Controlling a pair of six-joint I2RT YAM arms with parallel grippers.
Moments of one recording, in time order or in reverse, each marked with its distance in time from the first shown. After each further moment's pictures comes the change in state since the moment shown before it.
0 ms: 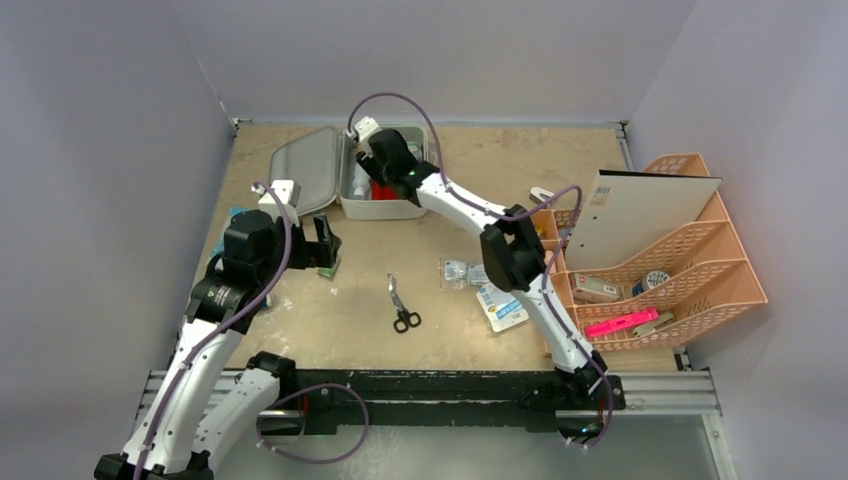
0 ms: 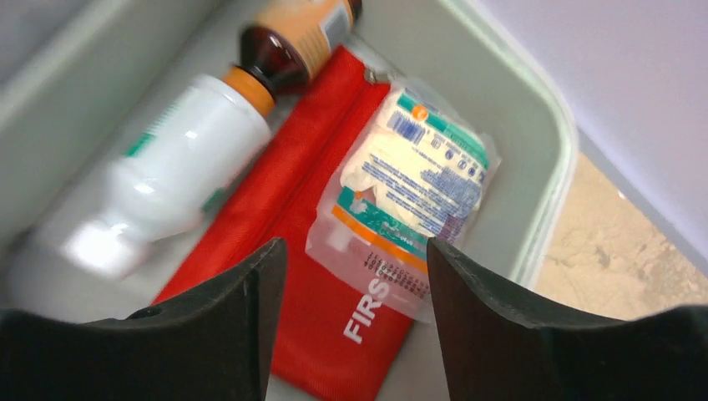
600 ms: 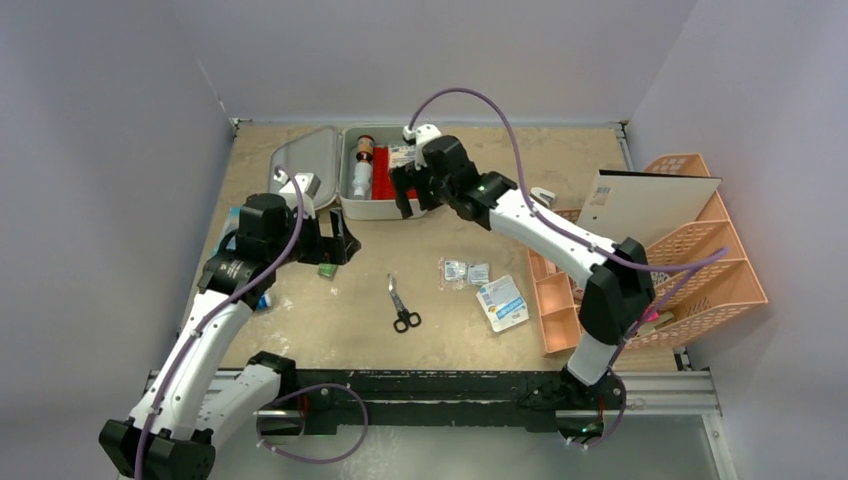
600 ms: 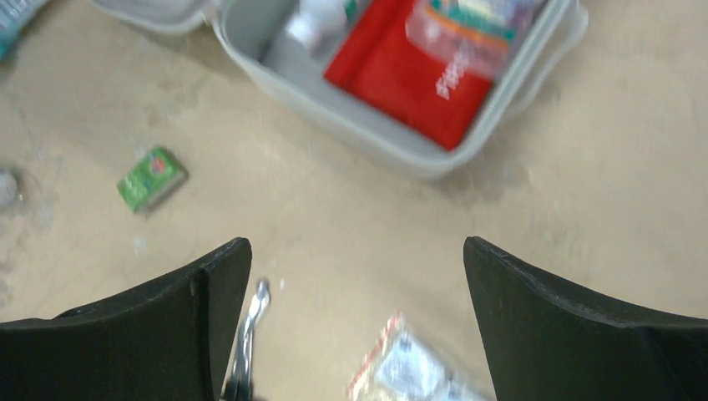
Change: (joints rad) left arm 0.000 0.142 0.042 -0.019 0.237 -0.050; right arm 0.000 -0.781 -0.704 -0.104 -0.300 0.414
